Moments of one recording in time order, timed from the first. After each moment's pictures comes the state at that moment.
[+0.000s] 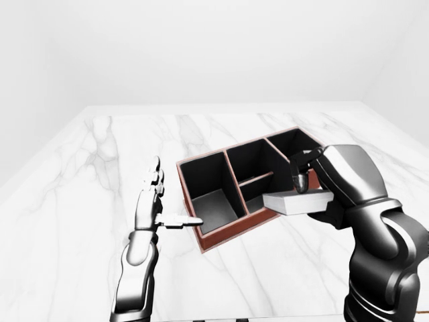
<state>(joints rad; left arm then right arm) 0.03 0.02 0.04 -0.22 0.03 0.09 -0.07 -0.19 -0.20 -0.17 -0.77 -1.03 0.09 0.70</state>
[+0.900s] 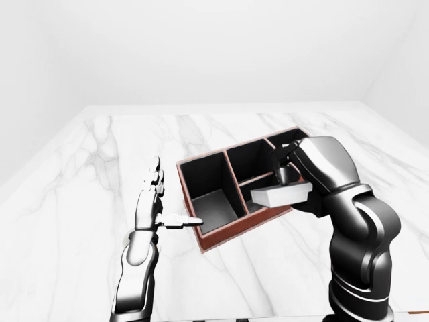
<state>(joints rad) 0.03 0.02 0.04 -0.22 0.03 0.09 -0.07 -0.29 -0.16 -0.07 -0.67 -1.10 0.09 0.70</state>
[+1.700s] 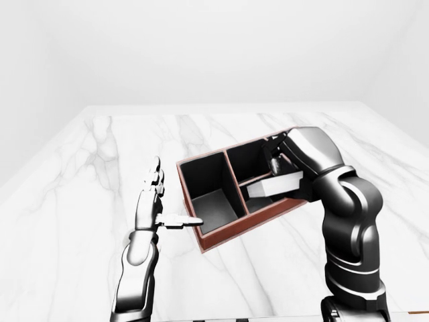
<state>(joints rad) 0.03 0.02 0.04 -0.22 0.03 0.09 -0.07 -0.40 -0.19 -0.06 -0.50 -1.06 0.07 0.70</state>
